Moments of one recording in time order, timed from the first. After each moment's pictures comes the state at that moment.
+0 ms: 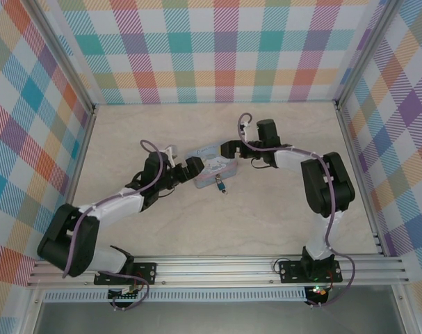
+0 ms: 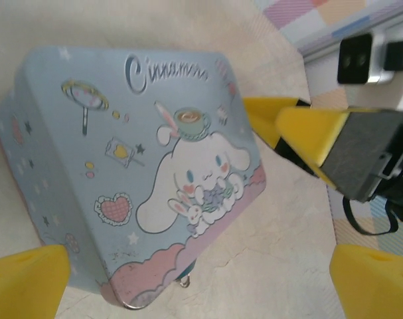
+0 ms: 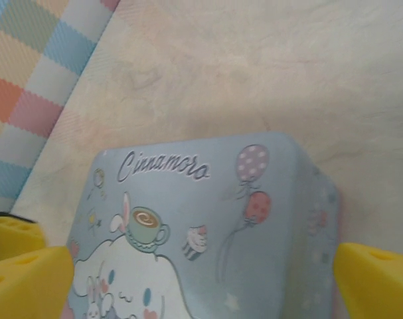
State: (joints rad) left arm -0.47 1.35 0.64 0.23 0.26 -0.86; right arm 0.34 1.90 1.14 0.11 -0.67 0.31
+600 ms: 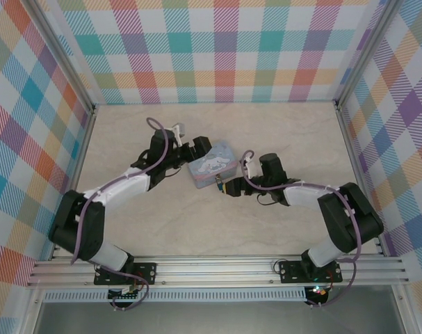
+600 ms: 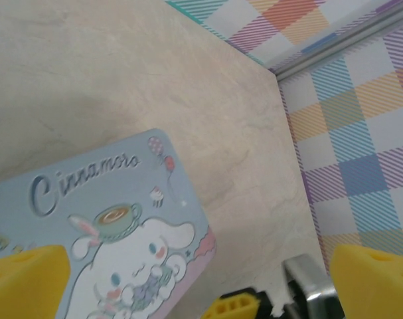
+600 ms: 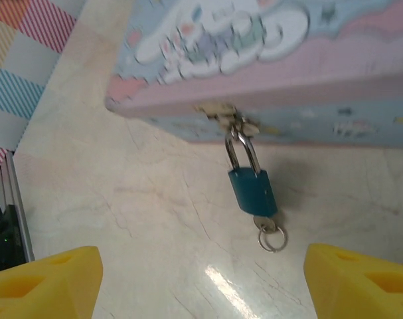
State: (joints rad) left arm -0.45 1.54 0.97 0.13 0.30 -0.79; right arm 0.48 1.57 0.63 0.23 -0.63 0.35
